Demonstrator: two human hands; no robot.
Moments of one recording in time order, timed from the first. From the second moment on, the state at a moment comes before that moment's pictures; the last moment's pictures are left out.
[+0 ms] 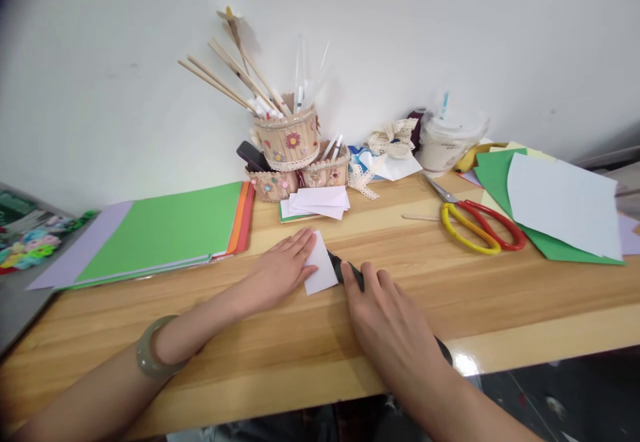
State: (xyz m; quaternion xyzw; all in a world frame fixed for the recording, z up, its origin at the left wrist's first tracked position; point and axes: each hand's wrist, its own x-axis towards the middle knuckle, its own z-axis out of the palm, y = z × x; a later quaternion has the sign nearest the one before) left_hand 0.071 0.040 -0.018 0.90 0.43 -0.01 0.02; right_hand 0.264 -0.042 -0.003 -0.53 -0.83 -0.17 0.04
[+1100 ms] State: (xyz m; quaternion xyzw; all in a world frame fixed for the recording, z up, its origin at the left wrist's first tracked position) left_hand 0.071 0.040 -0.013 0.88 0.44 0.10 0.14; right_hand 0.297 0.005 0.005 -0.58 -0.78 -0.22 -0.01
